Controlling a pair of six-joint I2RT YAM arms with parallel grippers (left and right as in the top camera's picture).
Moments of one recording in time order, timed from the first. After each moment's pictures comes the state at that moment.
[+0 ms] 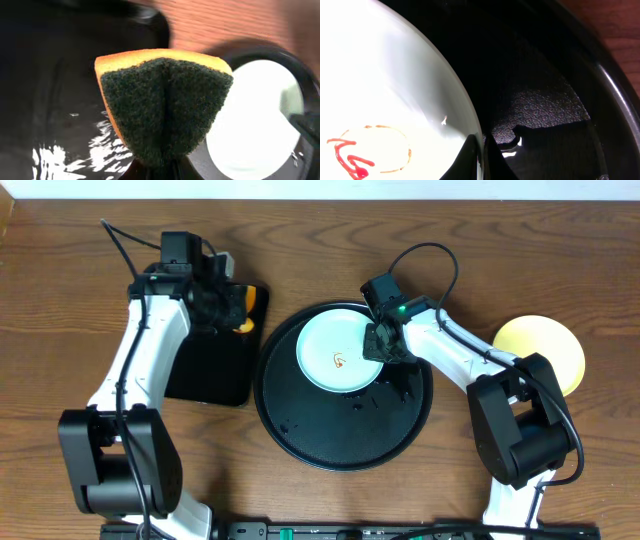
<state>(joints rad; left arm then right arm) -0.02 1.75 1.36 -0.81 0.33 -0.11 0.48 2.01 1.35 -0.70 0.03 0.61</state>
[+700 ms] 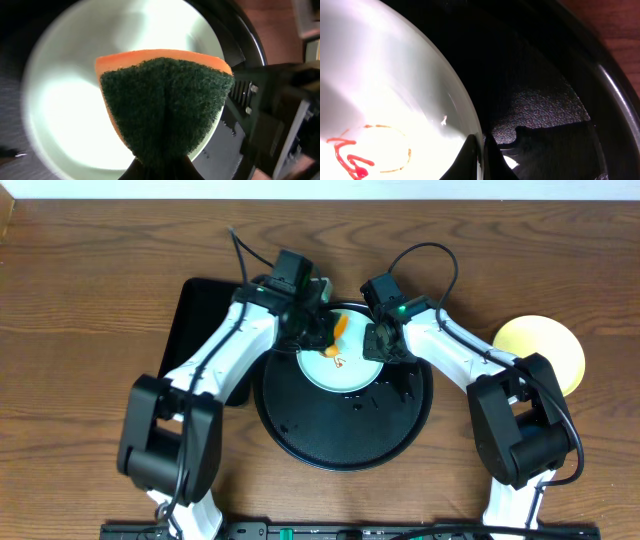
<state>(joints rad) -0.38 1.88 1.35 -0.69 0.44 -0.31 0.48 2.01 1.35 -0.70 0.03 0.61</state>
